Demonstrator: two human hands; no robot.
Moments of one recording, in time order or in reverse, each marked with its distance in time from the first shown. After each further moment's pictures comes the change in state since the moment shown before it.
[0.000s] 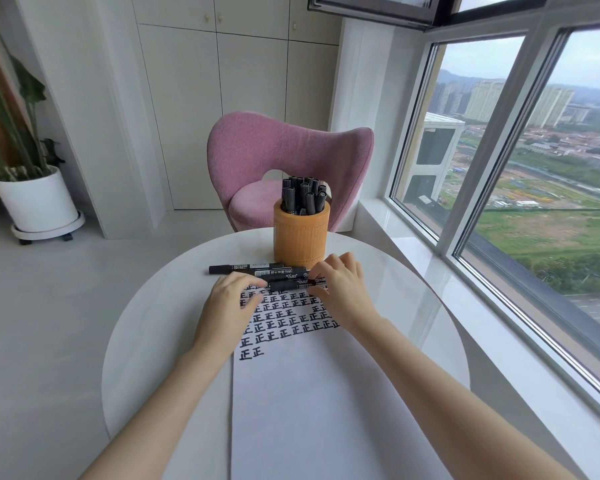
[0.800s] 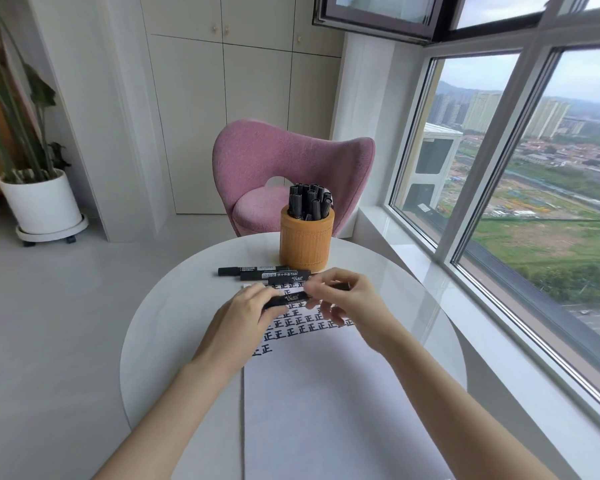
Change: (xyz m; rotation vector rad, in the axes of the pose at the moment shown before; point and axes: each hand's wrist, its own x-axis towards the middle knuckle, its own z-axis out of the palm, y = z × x) left_hand -0.027 0.034 -0.023 0.101 -0.078 0.166; right_hand -0.038 -0.037 -0.058 1.151 -0.182 0.283
